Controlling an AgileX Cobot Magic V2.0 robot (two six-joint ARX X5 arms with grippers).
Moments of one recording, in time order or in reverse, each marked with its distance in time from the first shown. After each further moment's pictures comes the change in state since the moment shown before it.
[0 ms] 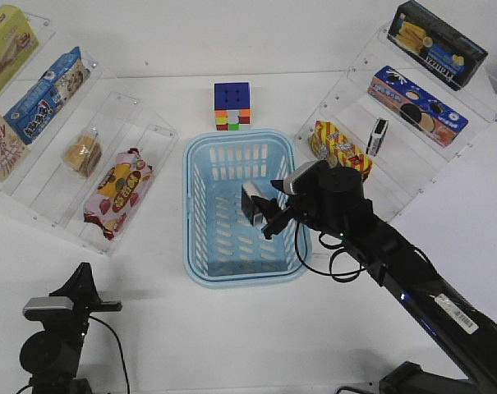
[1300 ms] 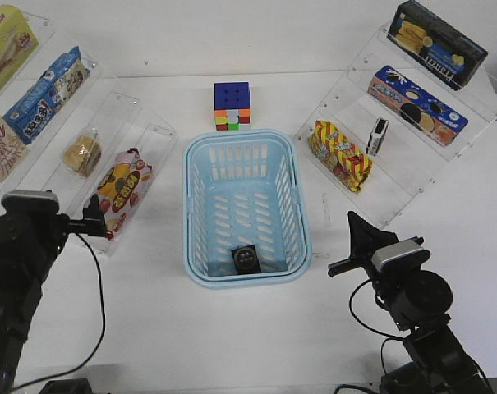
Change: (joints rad) left arm 0.000 0.929 0.878 -0.236 0.013 0.158; right arm -0.132 -0.724 -0.638 0.318 0.350 0.062
